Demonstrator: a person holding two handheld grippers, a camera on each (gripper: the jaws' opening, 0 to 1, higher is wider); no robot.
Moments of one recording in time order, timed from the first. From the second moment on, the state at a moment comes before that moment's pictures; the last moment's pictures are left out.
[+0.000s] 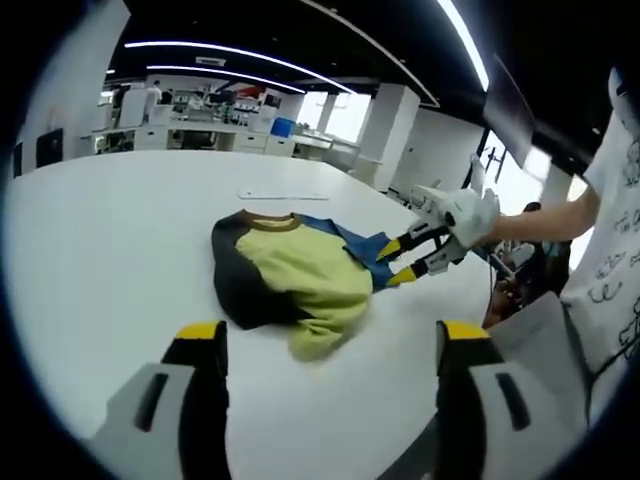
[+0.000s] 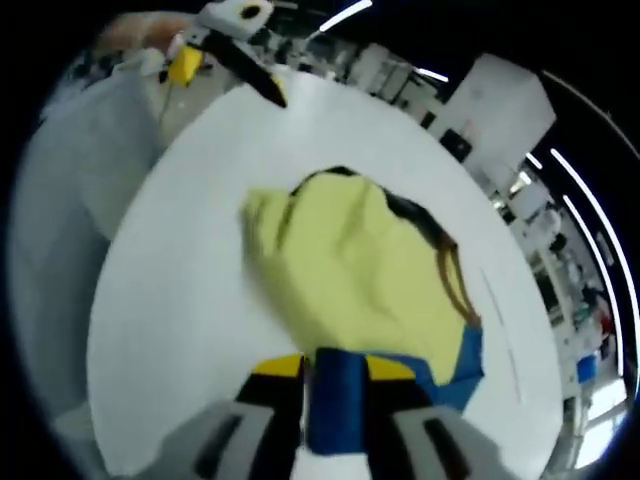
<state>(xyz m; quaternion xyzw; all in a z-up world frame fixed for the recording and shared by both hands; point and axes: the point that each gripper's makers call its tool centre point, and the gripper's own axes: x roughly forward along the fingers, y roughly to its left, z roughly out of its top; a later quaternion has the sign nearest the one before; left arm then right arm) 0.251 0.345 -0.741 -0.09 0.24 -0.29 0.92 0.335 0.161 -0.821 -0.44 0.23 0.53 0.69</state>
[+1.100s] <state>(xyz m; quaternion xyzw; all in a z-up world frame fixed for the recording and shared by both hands) 0.249 0.349 -0.752 -0.10 0.25 -0.29 0.92 0.344 0.151 -0.841 -0.43 0.24 0.52 0.69</state>
